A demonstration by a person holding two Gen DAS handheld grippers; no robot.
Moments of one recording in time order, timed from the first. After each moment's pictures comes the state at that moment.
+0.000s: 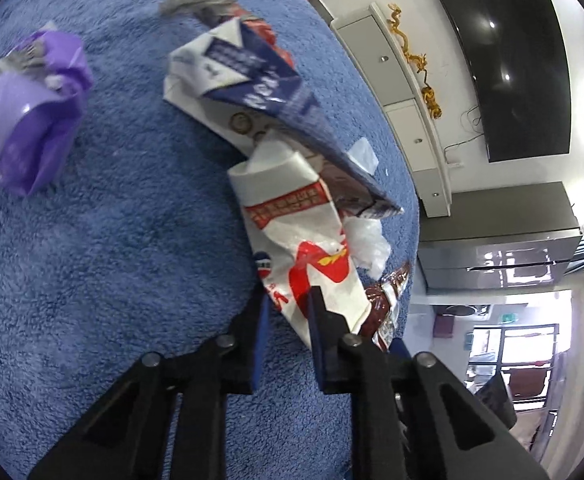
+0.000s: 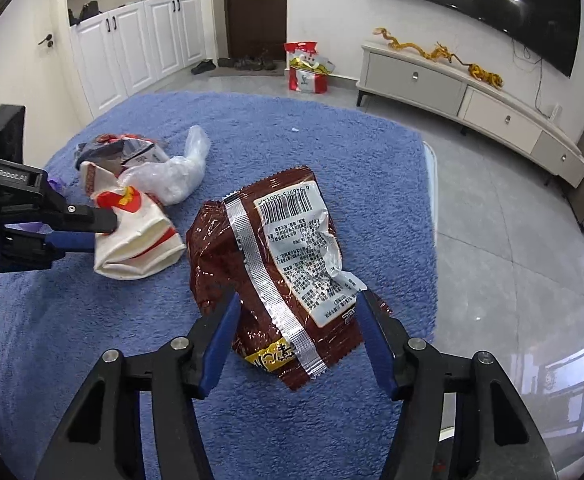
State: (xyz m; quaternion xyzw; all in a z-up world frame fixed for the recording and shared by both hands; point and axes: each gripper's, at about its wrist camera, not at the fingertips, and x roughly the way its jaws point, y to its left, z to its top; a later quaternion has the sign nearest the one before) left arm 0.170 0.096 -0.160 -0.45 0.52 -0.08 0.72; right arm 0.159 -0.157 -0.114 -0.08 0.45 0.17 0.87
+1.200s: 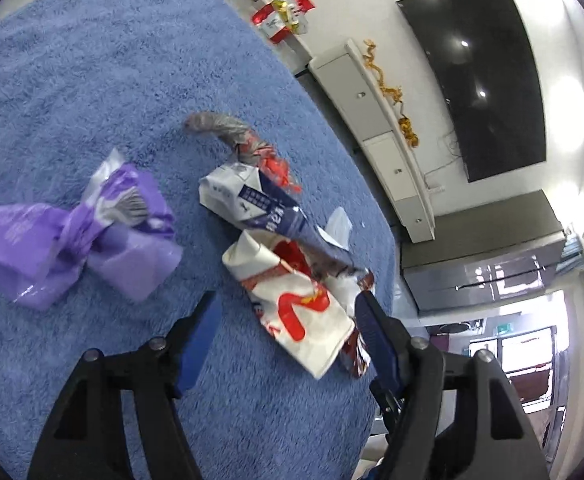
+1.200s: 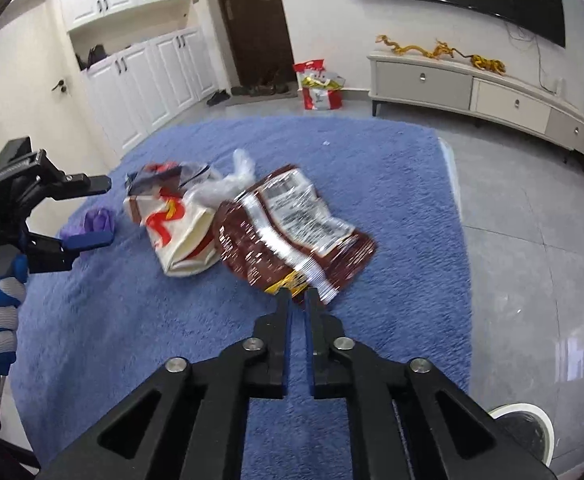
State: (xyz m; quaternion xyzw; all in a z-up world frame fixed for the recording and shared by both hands) left arm 0.155 0.154 -0.135 -0.45 0.46 -0.07 0.76; right arm 0.135 -0.160 -0.103 0.01 0.42 0.19 0.89
